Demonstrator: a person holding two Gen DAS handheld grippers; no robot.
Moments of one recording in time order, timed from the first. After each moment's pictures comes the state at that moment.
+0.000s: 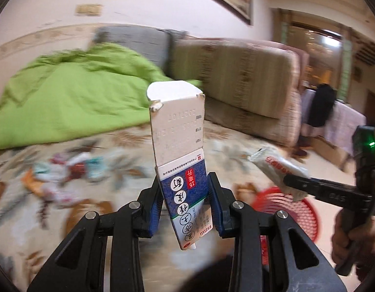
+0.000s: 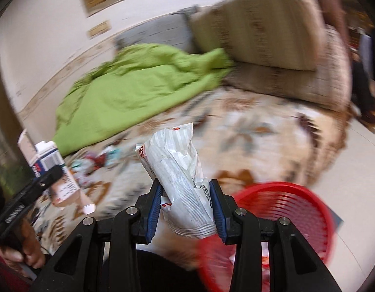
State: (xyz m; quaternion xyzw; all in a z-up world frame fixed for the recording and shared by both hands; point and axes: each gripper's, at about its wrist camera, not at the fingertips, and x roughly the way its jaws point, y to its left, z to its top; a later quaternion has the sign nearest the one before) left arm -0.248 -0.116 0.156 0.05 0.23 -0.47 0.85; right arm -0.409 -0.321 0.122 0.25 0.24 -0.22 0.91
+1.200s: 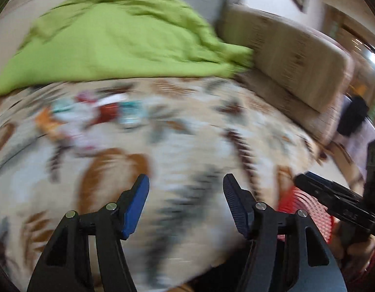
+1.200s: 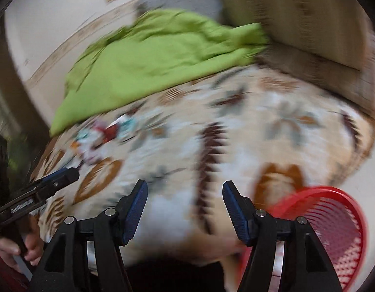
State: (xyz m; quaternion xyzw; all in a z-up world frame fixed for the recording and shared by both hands) left arm -0.156 -0.064 0.109 0.01 0.38 -0.33 0.86; right arm -0.295 -0.280 0.101 0.21 0.33 -0.12 0.91
